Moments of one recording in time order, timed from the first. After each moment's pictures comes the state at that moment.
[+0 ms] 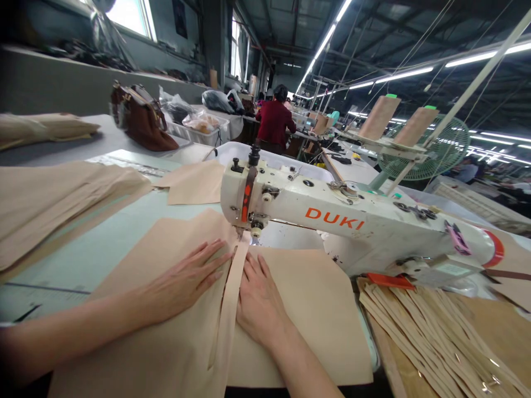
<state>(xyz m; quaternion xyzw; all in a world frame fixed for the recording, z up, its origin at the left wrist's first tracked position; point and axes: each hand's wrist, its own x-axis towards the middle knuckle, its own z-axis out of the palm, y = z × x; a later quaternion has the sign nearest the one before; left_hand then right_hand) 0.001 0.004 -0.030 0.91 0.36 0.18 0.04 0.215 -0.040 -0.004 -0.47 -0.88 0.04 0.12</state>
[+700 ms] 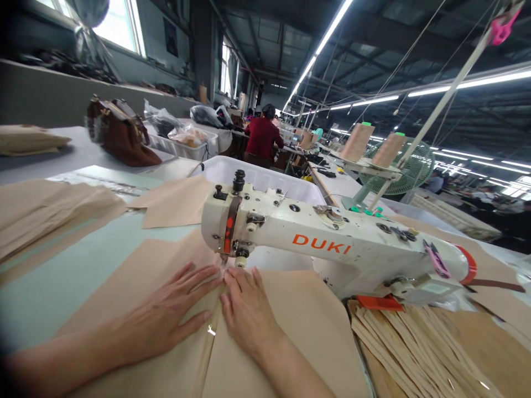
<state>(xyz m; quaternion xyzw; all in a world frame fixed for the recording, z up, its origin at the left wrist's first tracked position) 0.004 0.022 -0.022 0.93 0.32 0.19 0.06 0.220 -0.006 -0.007 -0.49 -0.85 0.04 0.19</state>
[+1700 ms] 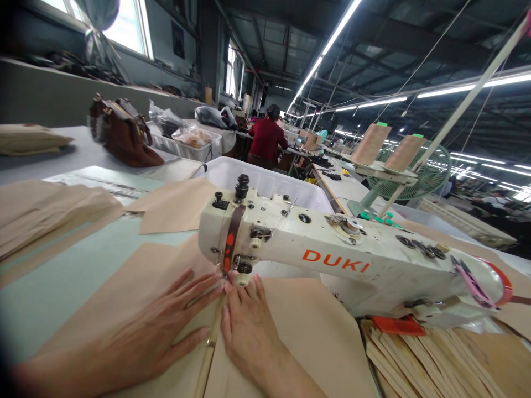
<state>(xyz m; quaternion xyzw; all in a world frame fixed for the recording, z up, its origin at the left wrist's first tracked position) 0.001 0.027 -0.023 0.93 0.31 0.19 0.02 0.221 0.001 -0.007 -0.50 -0.85 0.02 0.15</state>
